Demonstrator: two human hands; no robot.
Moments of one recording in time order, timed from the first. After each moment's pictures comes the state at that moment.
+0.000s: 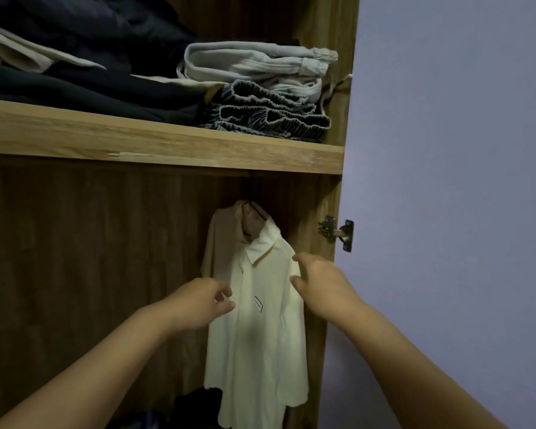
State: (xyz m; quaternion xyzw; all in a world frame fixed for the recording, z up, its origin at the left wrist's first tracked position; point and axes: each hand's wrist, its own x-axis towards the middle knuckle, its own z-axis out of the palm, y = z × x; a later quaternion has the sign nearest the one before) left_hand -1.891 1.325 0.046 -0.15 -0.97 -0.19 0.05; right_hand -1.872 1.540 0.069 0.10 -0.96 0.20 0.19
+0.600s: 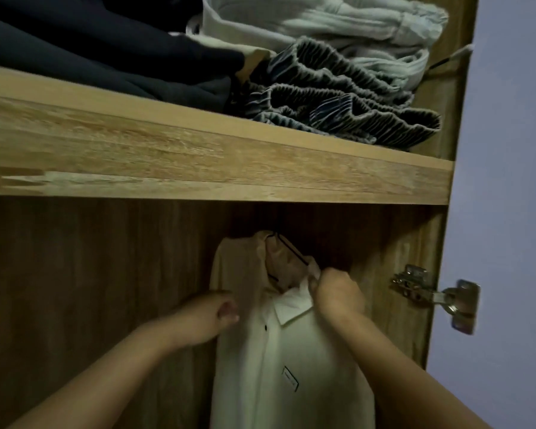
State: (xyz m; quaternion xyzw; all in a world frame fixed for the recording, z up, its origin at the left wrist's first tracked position) left_hand -2.089 1.271 0.057 -0.19 -0.96 -0.22 0.05; right_hand -2.082 1.488 0.082 -0.10 -0.95 0.20 0.21
